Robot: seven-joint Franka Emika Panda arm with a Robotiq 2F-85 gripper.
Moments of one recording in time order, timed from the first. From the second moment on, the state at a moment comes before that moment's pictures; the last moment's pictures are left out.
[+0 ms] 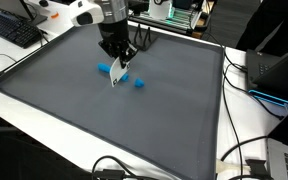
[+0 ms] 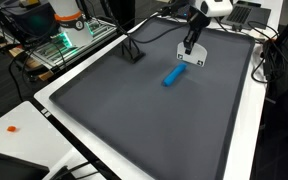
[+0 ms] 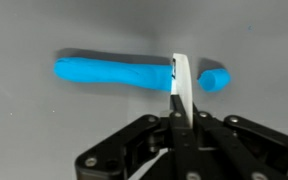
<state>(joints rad) 0.11 0.48 0.03 -1.80 -0.01 2.23 0.11</state>
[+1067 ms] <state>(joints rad) 0.11 0.50 0.02 -1.81 -0.03 2.20 0.11</state>
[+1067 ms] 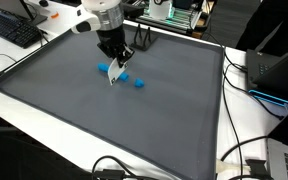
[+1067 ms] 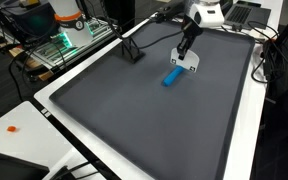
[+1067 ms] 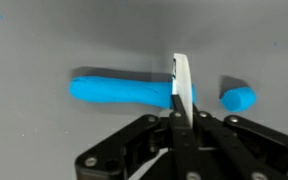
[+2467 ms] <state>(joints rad) 0.11 0.53 0.03 -1.81 -0.03 2.21 0.10</state>
